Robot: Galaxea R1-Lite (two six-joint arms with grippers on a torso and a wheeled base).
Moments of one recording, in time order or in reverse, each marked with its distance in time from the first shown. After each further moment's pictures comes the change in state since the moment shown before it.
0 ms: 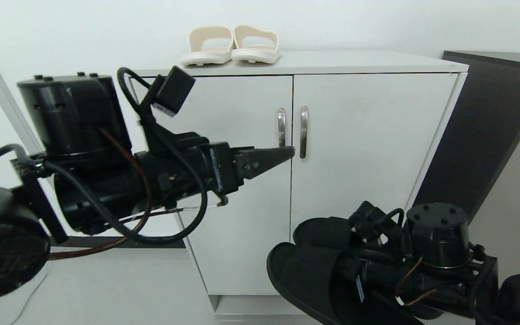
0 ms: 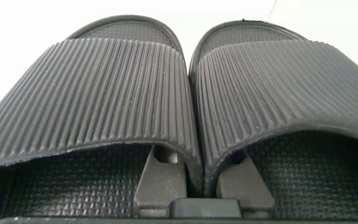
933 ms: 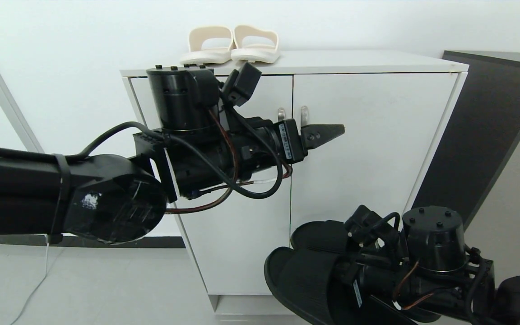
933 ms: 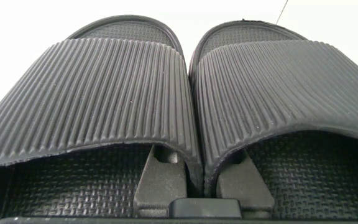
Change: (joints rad) left arm -0.090 0.253 -0.286 0.006 0.062 -0.116; right arm 0.014 0.010 0.003 0.000 -0.001 -0.003
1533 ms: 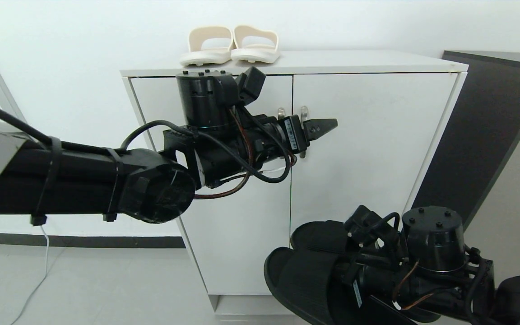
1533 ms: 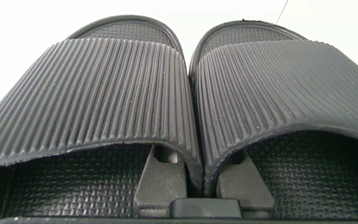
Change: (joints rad) left arm 0.046 0.113 -0.120 0.003 0.079 0.002; right arm 0.000 0.000 0.000 -0.001 0.000 0.000
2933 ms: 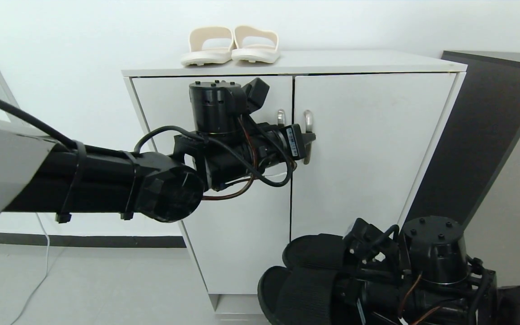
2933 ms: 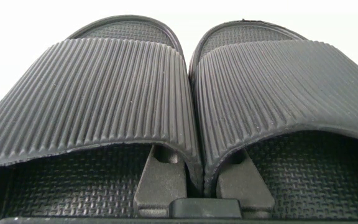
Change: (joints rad) left arm 0.000 0.030 -0.006 0.026 0.001 0.000; right arm 0.020 0.002 0.054 -0.043 0.114 0.000
